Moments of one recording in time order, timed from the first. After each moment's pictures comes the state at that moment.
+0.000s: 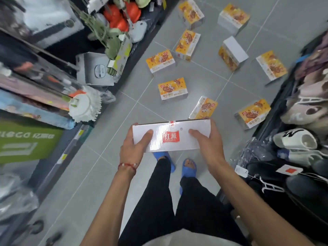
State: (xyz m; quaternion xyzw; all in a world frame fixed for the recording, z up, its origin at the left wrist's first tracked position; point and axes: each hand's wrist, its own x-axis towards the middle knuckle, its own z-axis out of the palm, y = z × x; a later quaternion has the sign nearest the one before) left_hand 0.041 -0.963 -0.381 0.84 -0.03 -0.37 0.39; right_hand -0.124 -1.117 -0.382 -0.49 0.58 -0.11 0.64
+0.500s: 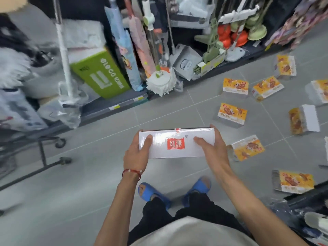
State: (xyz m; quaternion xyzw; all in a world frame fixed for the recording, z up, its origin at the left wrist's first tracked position) left_hand 0.001 -0.687 -0.316 0.85 0.17 -0.18 0.46; right_hand -0.047 -0.914 -0.305 -0.67 0.37 0.05 0.64
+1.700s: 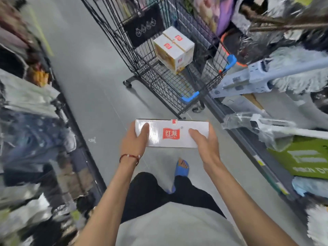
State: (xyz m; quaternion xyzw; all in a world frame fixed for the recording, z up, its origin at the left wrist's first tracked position) left_hand -0.091 -0.019 -0.292 0.58 0.66 0.15 0.45; right_hand 0.096 -0.129 -0.295 -0.76 -0.11 0.43 0.47
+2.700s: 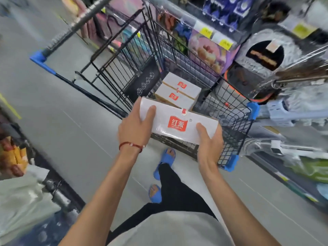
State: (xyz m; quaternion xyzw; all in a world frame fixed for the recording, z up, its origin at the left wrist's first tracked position) left_hand -0.010 0.434 -0.242 0.77 0.51 0.11 0.37; right_hand 0.091 0.273 -0.275 -0.78 0.07 0.19 0.59
